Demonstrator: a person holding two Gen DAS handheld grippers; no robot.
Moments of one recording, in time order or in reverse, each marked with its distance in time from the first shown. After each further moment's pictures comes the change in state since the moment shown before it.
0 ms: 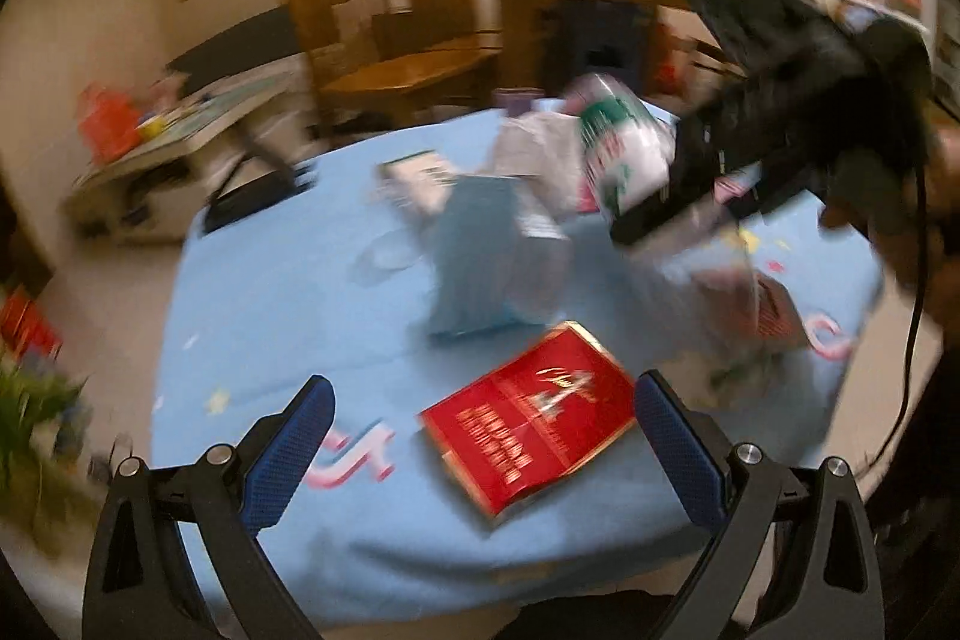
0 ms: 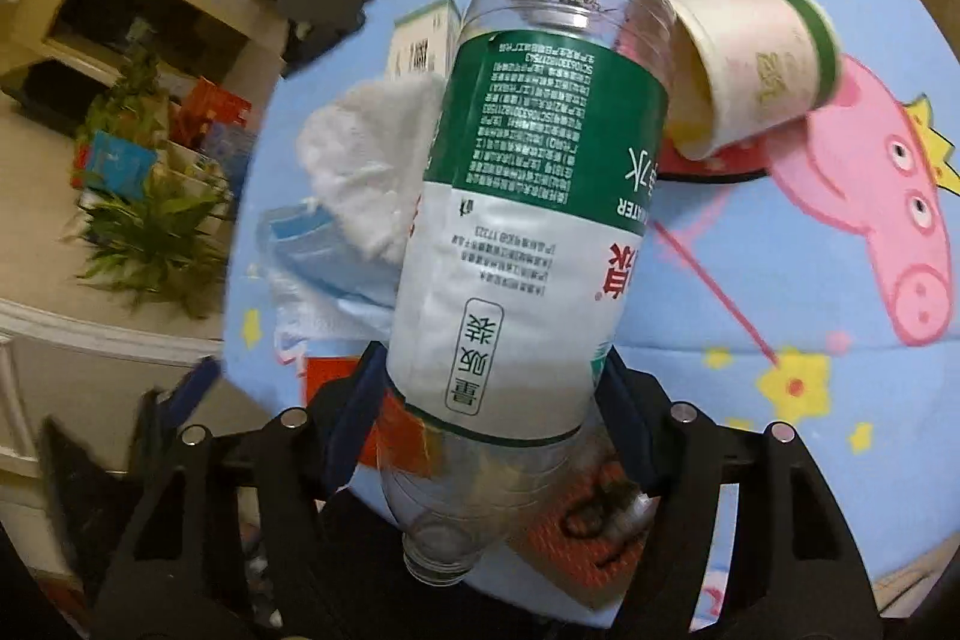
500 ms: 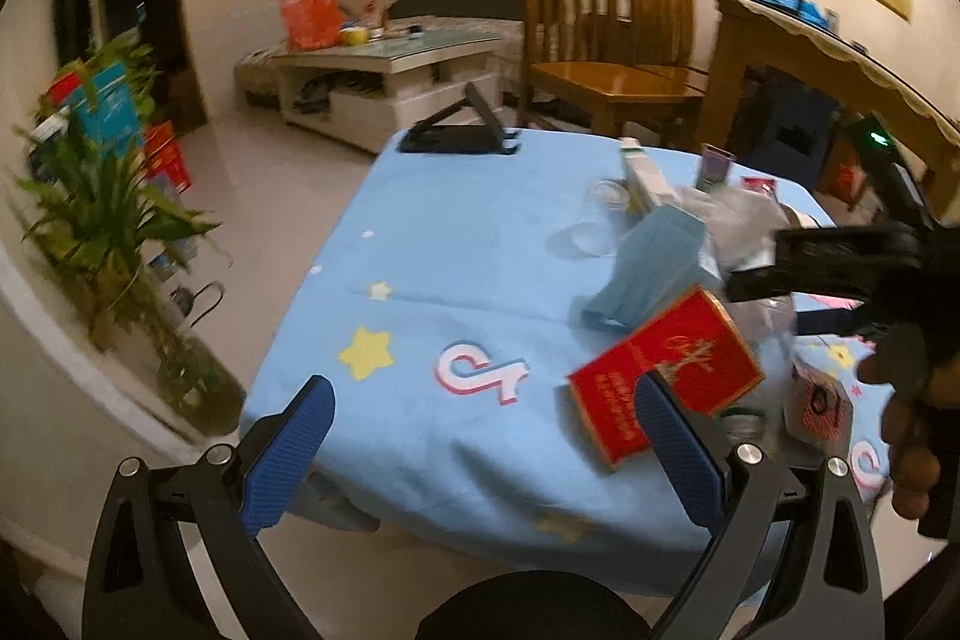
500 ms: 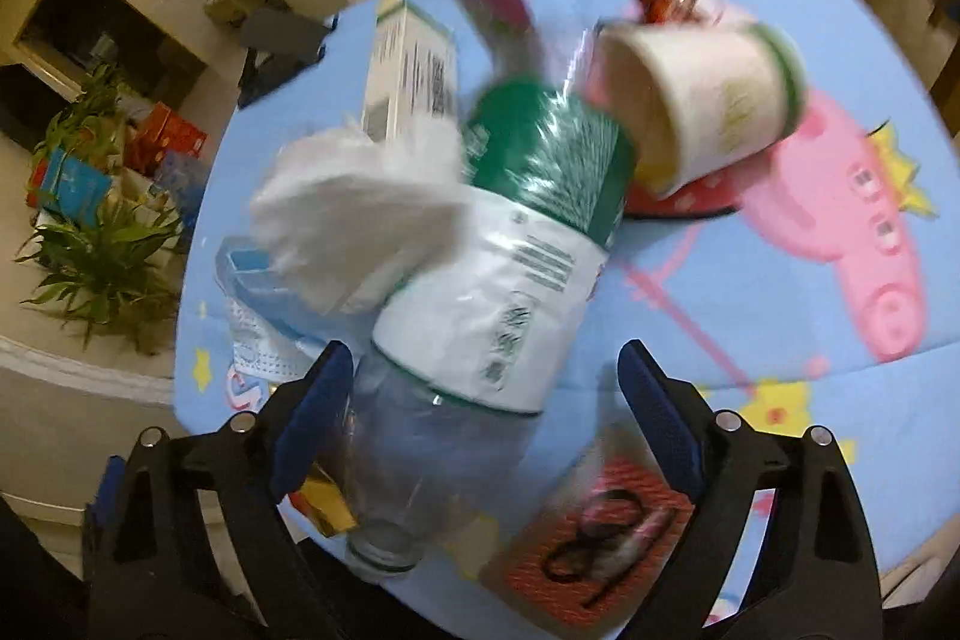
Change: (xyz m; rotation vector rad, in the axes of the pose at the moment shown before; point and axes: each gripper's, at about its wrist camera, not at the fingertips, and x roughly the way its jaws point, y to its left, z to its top) left arm -0.045 0.027 -0.017 -0.456 0.019 0.348; right arm 0.028 0.012 -0.004 -0.003 -0.057 -0.163
